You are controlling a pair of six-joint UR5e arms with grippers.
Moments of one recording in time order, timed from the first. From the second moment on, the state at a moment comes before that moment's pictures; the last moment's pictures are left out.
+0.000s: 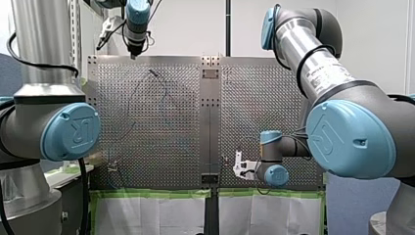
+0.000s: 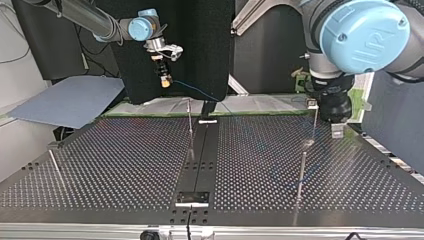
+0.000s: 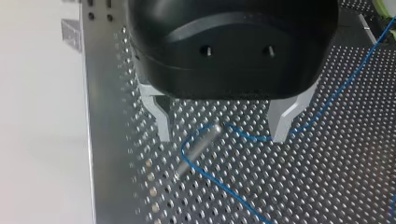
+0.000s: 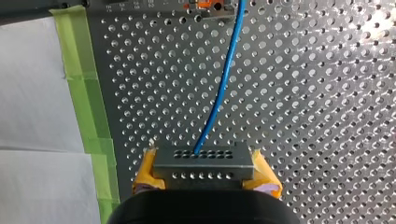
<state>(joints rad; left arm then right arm) -0.25 -1.46 -1.53 -3.56 -2.13 -1.40 2.03 -0.76 1.99 -1.10 1.48 1.68</state>
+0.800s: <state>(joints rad) -0.40 -1.62 -1.43 -3.44 -2.14 -1.30 2.04 -0.76 1.99 -1.09 1.47 1.67</state>
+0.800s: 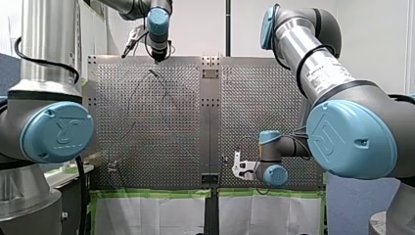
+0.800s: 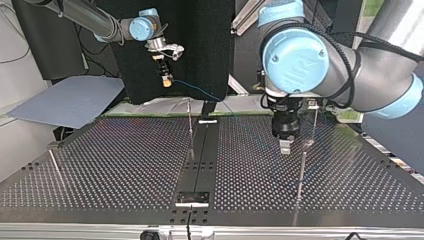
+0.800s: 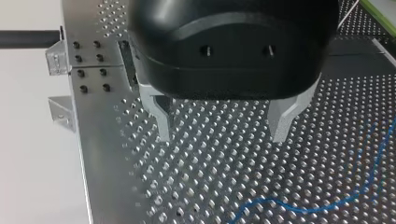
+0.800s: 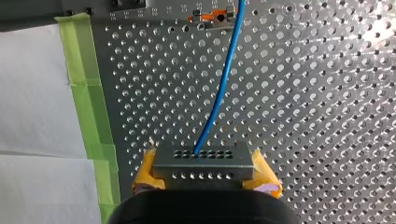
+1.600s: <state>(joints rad) -0.46 -1.85 -1.36 -3.27 -2.30 -1.18 2.05 -0.76 1.98 -1.09 1.47 1.67</state>
